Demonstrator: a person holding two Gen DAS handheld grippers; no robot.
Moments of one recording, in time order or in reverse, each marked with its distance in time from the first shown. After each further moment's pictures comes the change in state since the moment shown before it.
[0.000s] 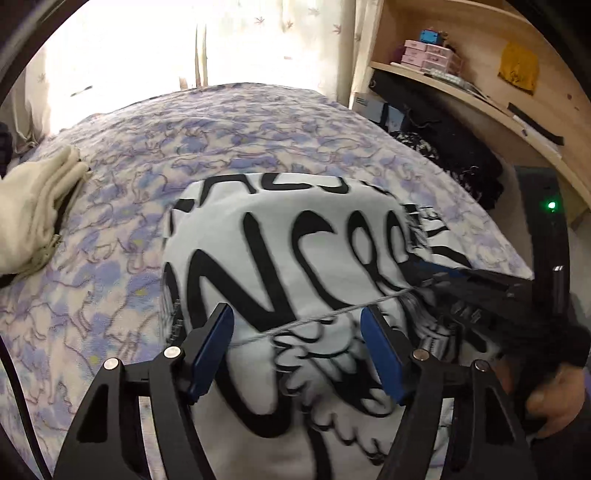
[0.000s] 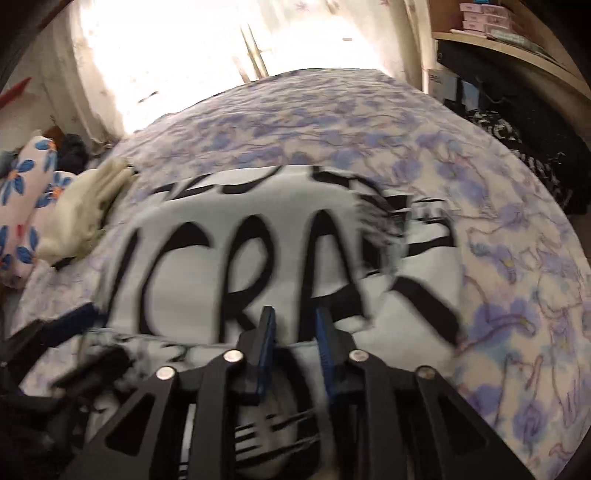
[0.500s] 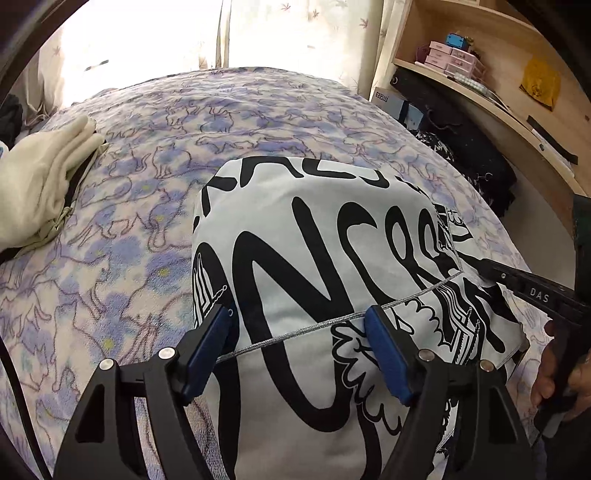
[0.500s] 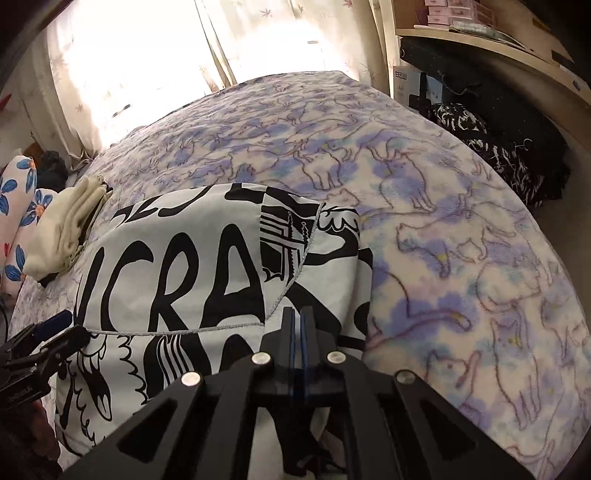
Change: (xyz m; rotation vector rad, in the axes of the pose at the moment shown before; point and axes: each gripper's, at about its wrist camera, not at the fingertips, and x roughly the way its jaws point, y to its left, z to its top) left arm 0.004 0.034 -0.001 -0.090 0.061 -0.010; right arm -0.037 -0.039 0.002 0.046 0.004 -0.012
